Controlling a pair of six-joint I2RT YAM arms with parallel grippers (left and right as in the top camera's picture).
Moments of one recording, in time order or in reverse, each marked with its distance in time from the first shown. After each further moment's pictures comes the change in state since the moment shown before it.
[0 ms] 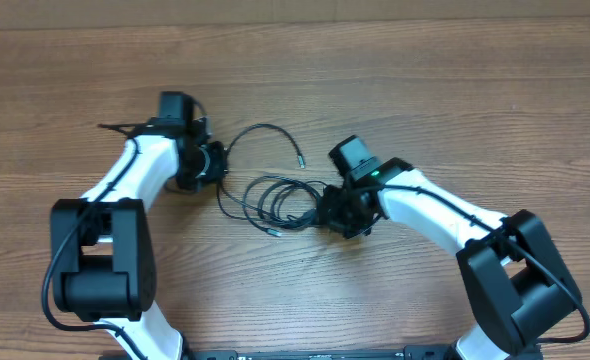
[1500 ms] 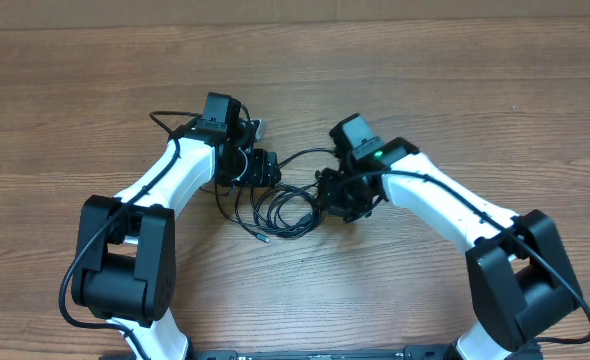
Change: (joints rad) left arm -0.206 0.000 0.001 0.044 0.068 0.118; right arm -0.041 0.004 0.135 -0.104 -0.019 -0.135
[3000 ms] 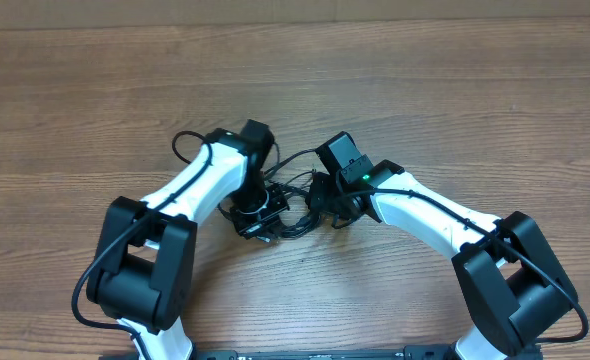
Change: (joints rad) left arm -0.170 0.002 0.021 -0.442 0.060 -0.633; right arm 0.070 0.000 -0.117 0.269 0.183 0.129
